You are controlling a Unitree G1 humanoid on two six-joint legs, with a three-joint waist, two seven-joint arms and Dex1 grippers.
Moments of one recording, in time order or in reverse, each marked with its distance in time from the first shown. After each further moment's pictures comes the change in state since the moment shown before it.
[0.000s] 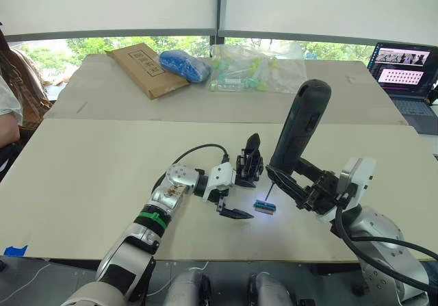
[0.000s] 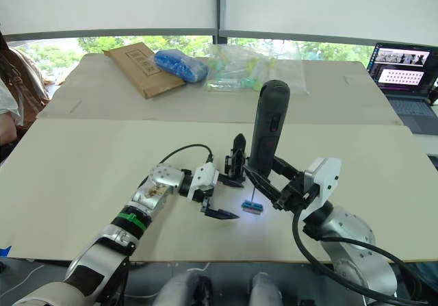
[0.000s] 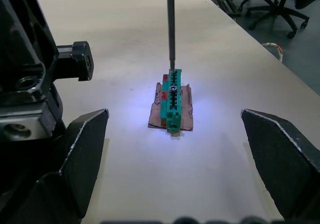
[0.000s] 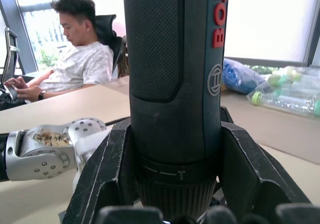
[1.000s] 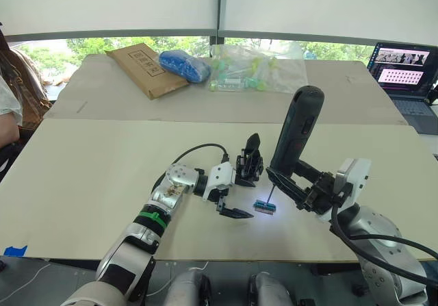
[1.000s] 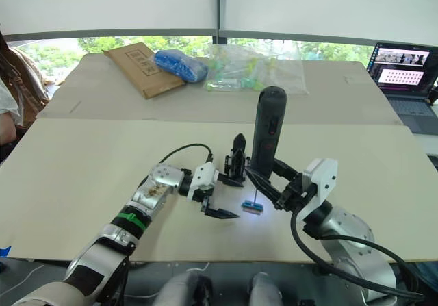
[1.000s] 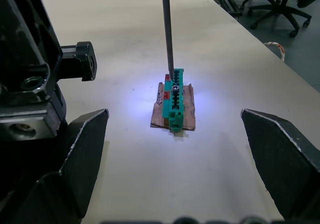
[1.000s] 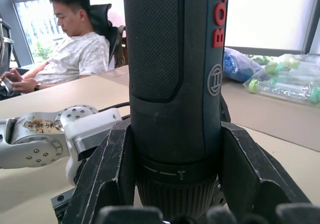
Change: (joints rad) left arm -0.002 0.002 0.000 0.000 0.001 -0.002 0.007; right arm -0.014 -0.004 0.003 0.040 -0.017 0.000 0.013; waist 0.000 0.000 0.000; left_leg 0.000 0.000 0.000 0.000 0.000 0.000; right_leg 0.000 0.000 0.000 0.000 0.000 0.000
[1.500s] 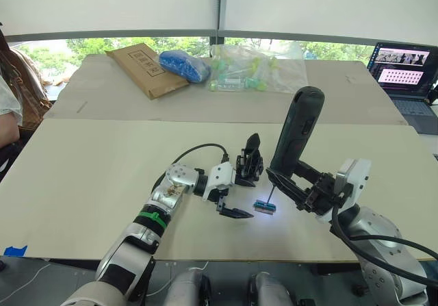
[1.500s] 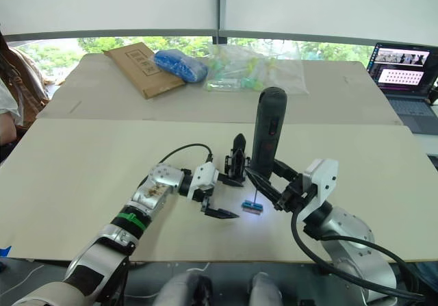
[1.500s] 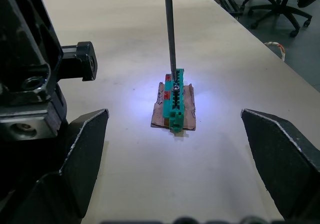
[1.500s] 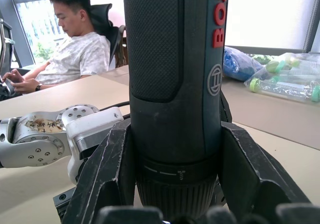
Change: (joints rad) left arm 0.000 0.000 0.000 0.000 0.000 -0.001 0.002; right arm 0.001 0.001 0.000 -0.001 0.003 0.000 -0.002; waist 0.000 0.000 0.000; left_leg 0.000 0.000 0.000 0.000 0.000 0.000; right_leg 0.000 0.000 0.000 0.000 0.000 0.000
